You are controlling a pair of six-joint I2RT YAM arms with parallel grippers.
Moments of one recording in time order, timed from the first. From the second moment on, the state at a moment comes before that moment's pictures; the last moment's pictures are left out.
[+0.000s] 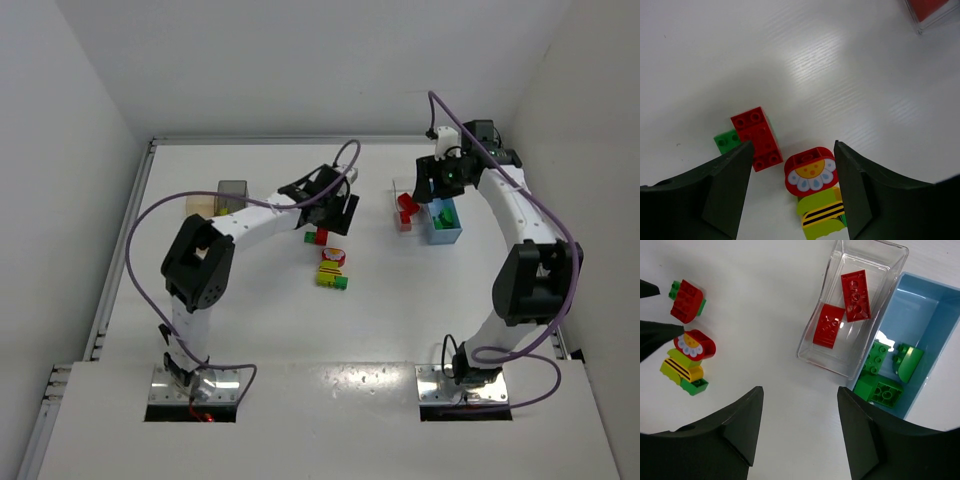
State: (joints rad) left arm -0.66 1.96 1.54 -0.41 -0.03 -0.24; right arm 0.00 1.70 1.48 -0.74 -0.40 -0.21
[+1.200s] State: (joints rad) left arm -0.64 2.07 1.56 -0.50 -0.20 -0.43; right arm -0.01 1.67 1.46 -0.76 -0.40 -0.22
